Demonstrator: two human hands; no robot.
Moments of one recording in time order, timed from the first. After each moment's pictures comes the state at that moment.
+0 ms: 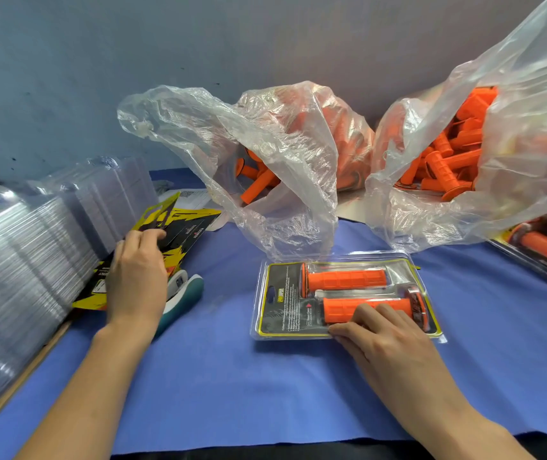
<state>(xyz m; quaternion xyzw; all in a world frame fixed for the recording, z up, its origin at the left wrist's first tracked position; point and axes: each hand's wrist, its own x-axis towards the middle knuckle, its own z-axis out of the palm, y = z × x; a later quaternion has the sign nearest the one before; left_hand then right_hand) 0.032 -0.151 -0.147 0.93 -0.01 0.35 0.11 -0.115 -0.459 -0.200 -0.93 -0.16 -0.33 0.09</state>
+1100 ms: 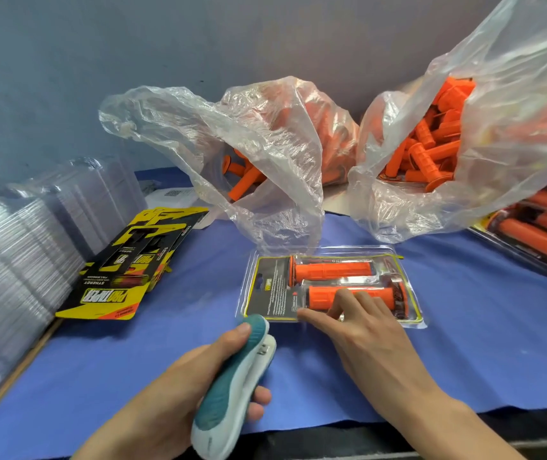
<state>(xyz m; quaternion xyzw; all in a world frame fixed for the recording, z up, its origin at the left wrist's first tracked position) -0.104 -0.211 -0.150 0.62 0.08 -0.38 0.68 -0.117 -0.451 -0.195 -0.93 -0.14 -0.34 0.07</state>
